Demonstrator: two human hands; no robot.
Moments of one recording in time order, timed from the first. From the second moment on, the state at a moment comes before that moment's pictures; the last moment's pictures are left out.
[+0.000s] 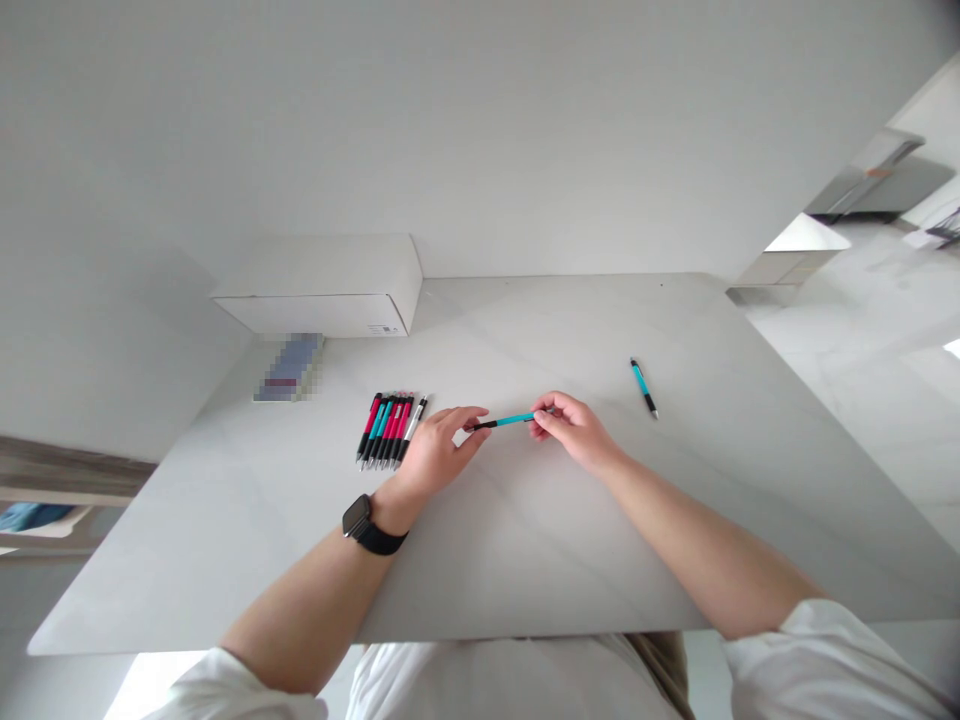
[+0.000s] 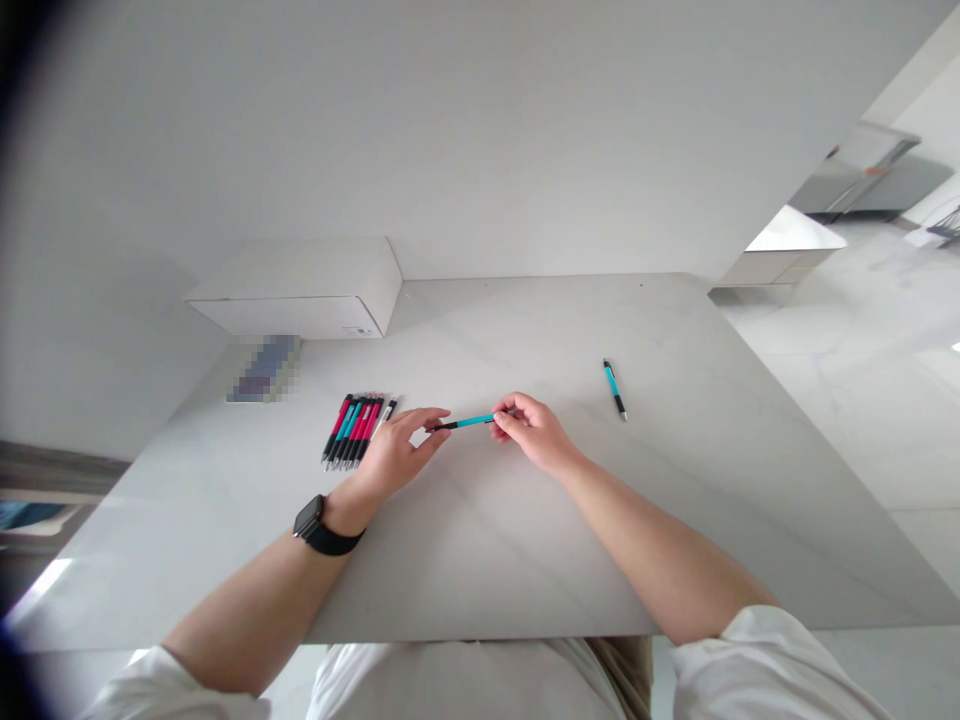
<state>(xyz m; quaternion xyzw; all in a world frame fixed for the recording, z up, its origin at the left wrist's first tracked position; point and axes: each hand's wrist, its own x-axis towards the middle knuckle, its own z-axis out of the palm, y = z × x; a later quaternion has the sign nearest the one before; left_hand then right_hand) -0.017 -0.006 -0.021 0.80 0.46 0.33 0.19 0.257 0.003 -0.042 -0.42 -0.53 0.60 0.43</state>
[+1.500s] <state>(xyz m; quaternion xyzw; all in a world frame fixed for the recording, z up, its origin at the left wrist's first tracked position) -0.016 -0.008 -0.020 0.78 0.47 0.36 0.21 0.256 0.001 -0.039 -0.42 -0.53 0.59 0.44</state>
